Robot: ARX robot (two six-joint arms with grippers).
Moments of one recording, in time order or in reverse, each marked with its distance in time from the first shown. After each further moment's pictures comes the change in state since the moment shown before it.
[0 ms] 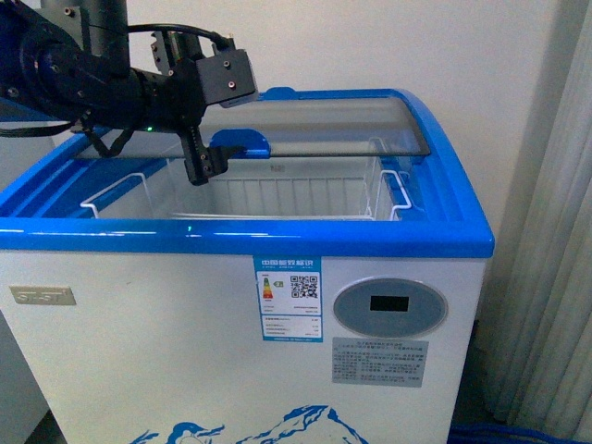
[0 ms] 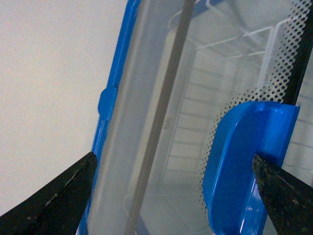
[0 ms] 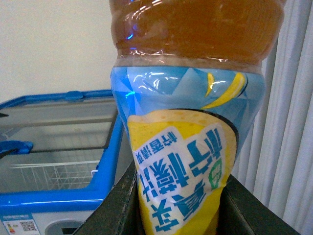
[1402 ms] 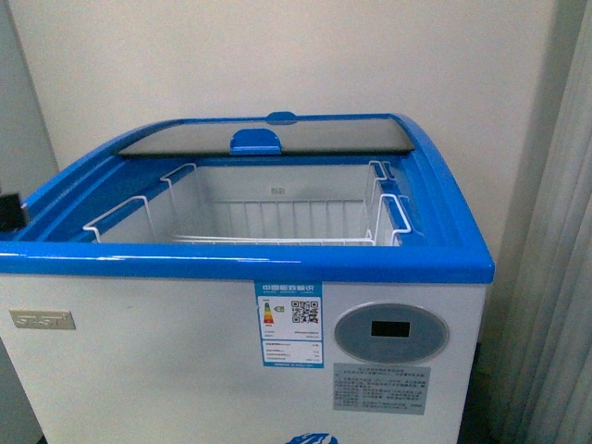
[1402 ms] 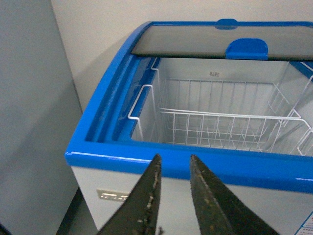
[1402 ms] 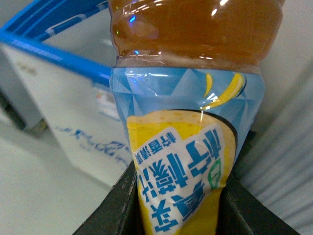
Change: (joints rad) left arm 0.032 -0.996 -1.423 0.581 -0.507 -1.294; right arm -0.115 0.182 0.285 -0.557 -0.599 -0.215
